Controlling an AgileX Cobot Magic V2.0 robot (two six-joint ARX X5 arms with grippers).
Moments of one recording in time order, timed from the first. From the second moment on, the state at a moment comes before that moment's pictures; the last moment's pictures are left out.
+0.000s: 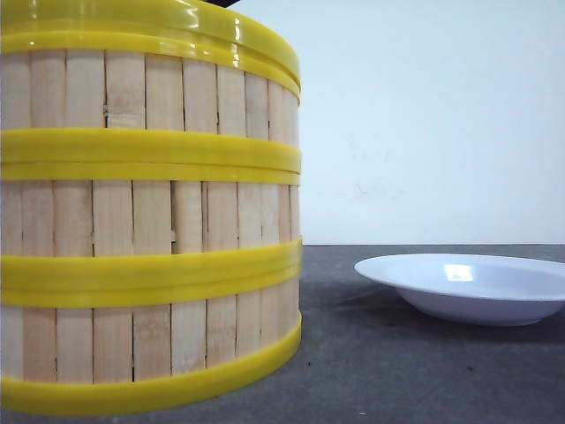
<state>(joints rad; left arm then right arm) -0.06 1.05 1.22 -0.85 -0.10 -0.03 0.92 1.81 1.93 -1.04 -0.22 -0.06</state>
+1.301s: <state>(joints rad) -0.06 0.82 1.02 -0.84 0.08 -0.05 0.20 0.92 1.20 -1.01 -0.04 -0.04</state>
